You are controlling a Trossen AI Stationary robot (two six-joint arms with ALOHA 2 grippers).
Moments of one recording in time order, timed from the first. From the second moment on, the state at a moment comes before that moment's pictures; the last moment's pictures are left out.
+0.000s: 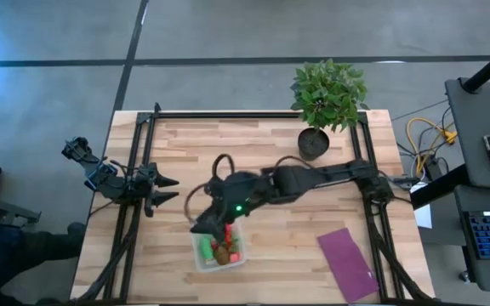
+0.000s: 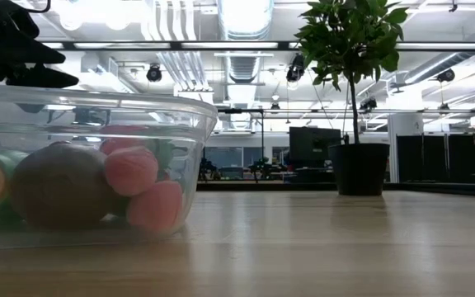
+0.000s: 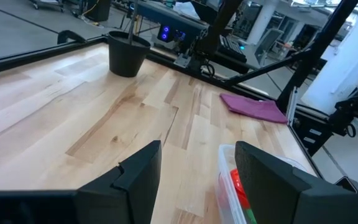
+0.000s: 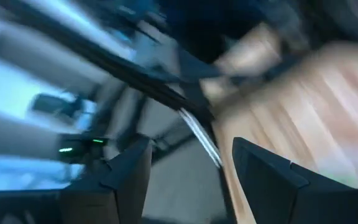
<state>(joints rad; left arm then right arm) -0.68 0.06 0.18 -0.39 -0.77 -0.52 0.26 2.15 2.36 -0.58 -0.13 0.88</state>
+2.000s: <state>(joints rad) -0.68 0.06 0.18 -0.39 -0.77 -0.52 0.23 0.88 0.81 0.05 -0.02 0.41</state>
